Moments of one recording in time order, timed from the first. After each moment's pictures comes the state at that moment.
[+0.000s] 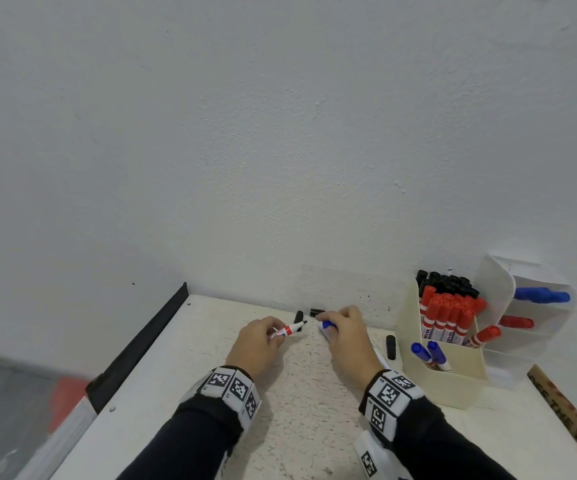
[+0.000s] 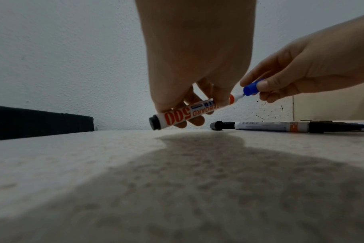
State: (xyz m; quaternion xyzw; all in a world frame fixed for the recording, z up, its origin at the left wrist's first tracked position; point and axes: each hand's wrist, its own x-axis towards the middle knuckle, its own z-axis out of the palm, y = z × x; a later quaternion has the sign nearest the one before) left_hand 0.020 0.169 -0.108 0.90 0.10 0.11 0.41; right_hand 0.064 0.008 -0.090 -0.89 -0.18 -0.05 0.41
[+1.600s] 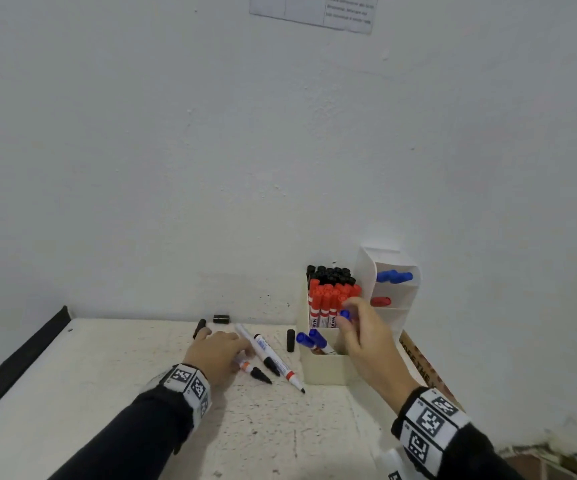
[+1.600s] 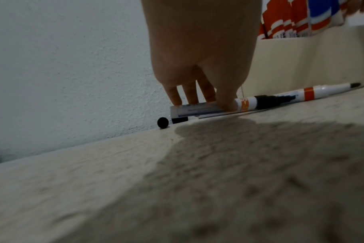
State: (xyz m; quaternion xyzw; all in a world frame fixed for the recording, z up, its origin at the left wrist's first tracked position) left_hand 0.055 0.089 -0.106 0.99 -0.14 0.02 0.06; right_hand 0.033 -0.166 -0.051 -0.89 -0.16 -0.21 0.37
